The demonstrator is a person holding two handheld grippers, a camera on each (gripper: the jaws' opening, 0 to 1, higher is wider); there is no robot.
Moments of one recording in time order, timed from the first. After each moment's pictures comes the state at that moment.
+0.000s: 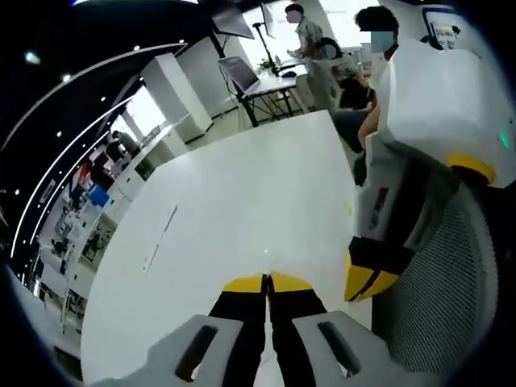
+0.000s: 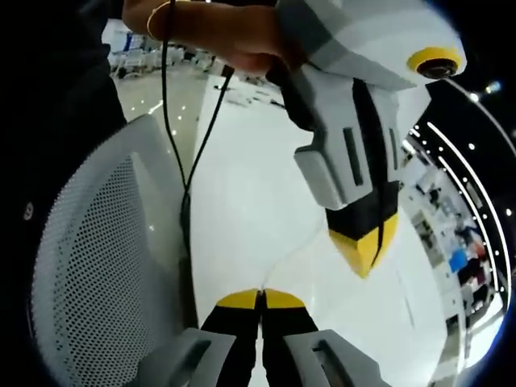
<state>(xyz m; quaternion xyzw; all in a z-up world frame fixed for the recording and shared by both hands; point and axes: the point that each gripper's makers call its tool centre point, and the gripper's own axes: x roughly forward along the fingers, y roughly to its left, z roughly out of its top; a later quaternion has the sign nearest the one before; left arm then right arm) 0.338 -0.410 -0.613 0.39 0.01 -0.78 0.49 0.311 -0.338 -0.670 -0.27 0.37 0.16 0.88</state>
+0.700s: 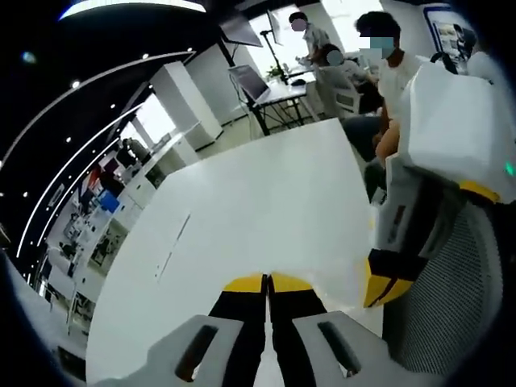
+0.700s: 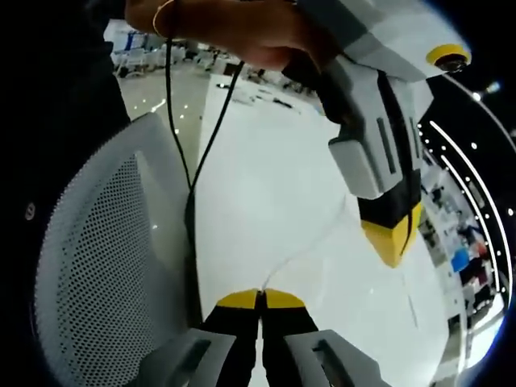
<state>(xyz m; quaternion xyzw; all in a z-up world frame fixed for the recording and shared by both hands) 0.346 -0.420 -0.597 0.39 -0.01 -0.77 0.50 0.309 -0.334 -0.673 -0.27 0.37 0.16 0.87</state>
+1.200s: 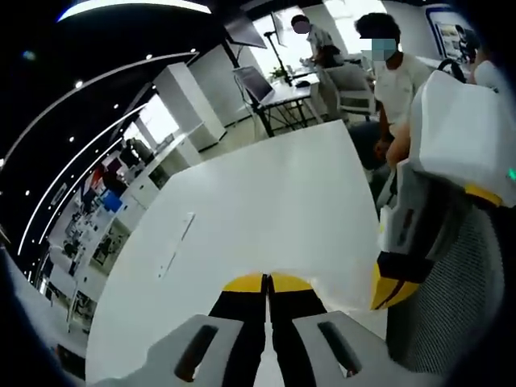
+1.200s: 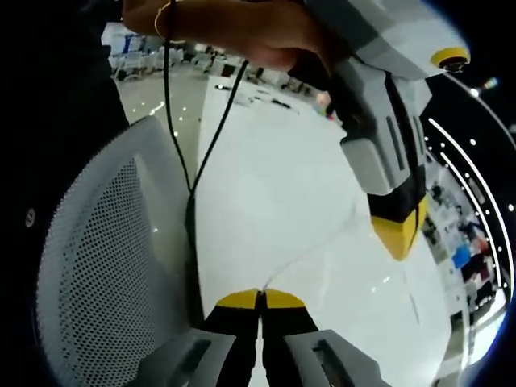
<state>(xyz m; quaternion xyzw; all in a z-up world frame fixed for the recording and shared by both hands) 0.350 -0.423 -0.594 0.38 -0.01 -0.77 0.51 0.310 -0.335 -0.673 -0.26 0.37 0.15 0.88</state>
